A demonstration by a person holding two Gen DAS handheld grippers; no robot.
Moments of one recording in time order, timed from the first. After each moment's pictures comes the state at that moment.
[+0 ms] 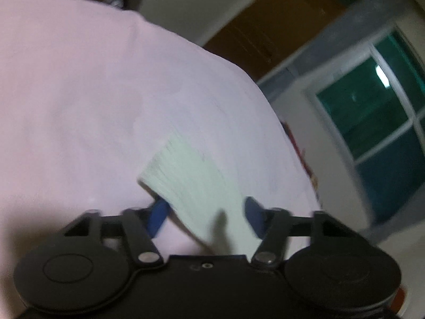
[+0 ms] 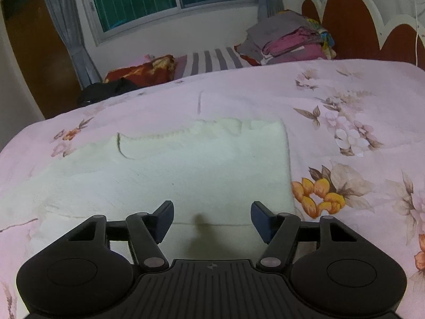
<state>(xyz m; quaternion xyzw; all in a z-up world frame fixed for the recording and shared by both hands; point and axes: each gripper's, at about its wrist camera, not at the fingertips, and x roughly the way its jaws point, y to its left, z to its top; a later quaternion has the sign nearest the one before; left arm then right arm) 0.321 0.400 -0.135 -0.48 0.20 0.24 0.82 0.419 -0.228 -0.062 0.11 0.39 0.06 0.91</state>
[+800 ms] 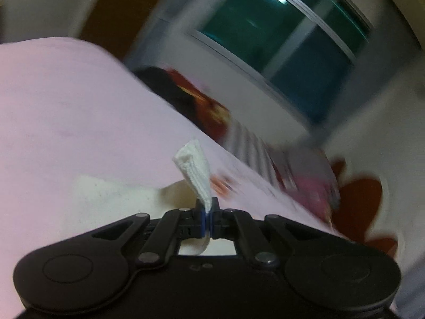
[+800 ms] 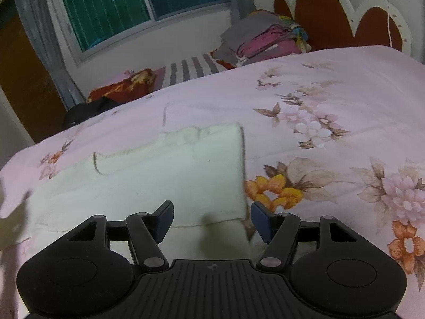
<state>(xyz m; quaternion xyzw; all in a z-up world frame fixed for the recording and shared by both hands) 0.482 0.184 -0.063 -0.29 0.26 0.00 0.92 0.404 -0.282 -0.061 0.16 0.38 0.02 0.91</state>
